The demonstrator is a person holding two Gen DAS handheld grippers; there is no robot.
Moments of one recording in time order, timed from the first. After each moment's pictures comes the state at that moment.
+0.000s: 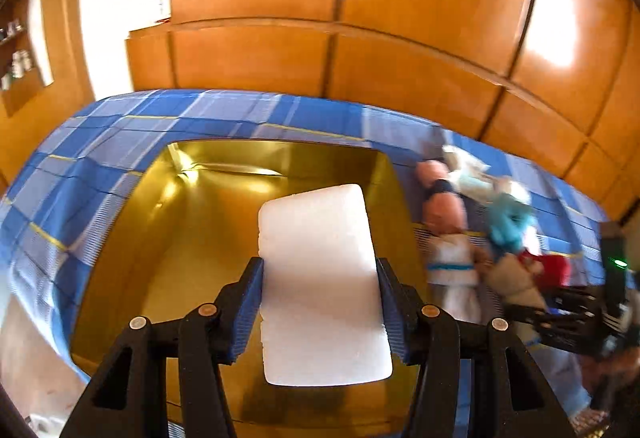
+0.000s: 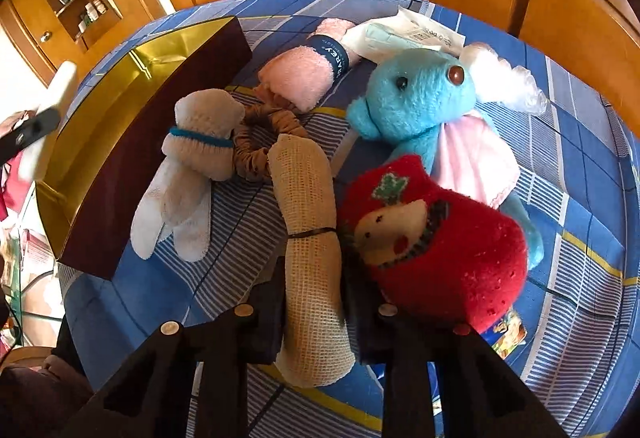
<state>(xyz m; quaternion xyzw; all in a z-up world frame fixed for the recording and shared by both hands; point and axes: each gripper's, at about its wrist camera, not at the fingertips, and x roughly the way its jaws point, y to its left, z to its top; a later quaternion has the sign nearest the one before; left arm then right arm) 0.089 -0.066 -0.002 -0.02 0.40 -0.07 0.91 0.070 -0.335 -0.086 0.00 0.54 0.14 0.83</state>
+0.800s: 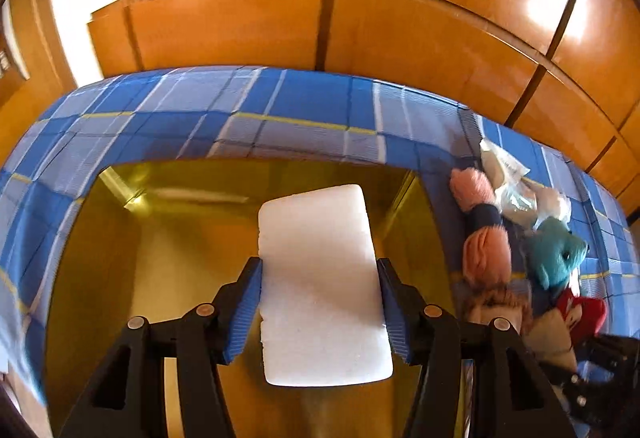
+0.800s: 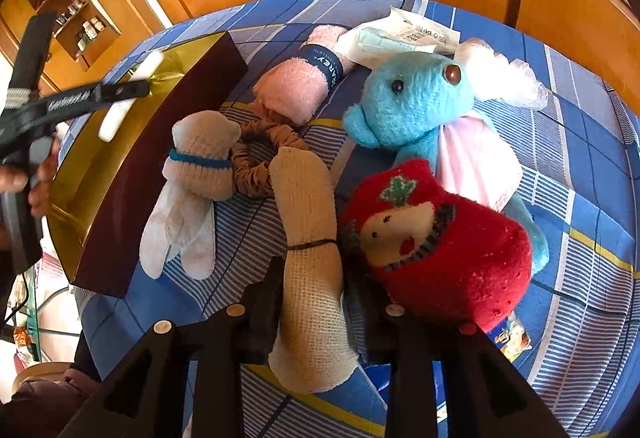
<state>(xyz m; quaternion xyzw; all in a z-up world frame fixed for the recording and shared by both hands) 0.209 -0.100 -0.034 -0.01 0.47 -0.09 0.88 0.080 -0.346 -0.077 0.04 0.54 0.15 0.83</state>
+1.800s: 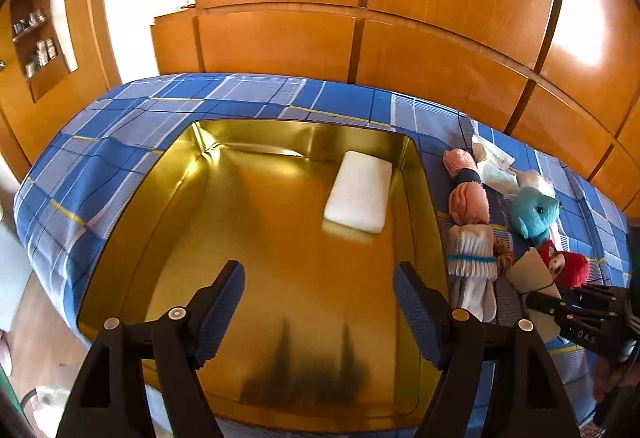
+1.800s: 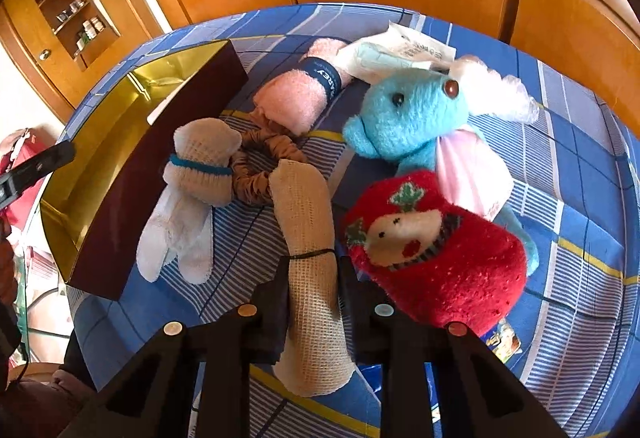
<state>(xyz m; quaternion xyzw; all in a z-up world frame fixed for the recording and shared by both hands) 0.081 -0.072 -0.007 -0.03 0.42 -0.02 0.90 0.078 -0.340 -0.077 0.02 0.52 0.14 0.84</state>
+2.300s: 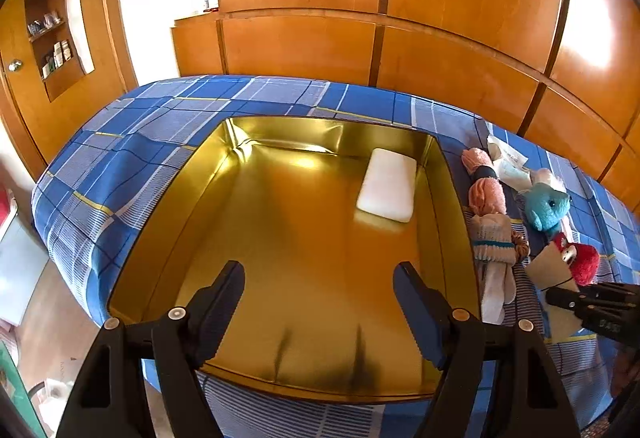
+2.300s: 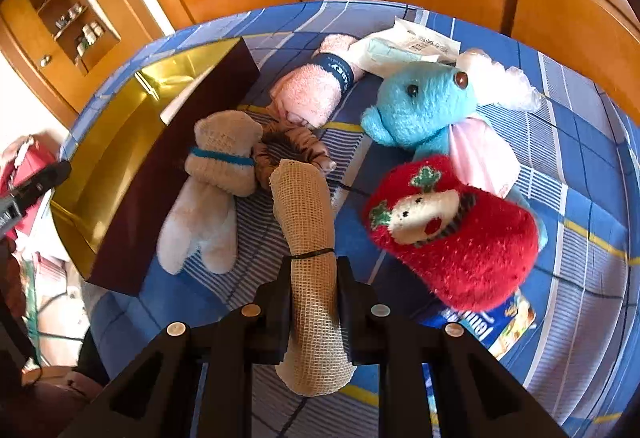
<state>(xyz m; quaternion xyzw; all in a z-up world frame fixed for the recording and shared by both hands) 0.061 -0.048 -0.005 -0.02 0.42 0.00 0.91 0.068 -0.331 -0.071 0.04 0.52 0.14 0.84</state>
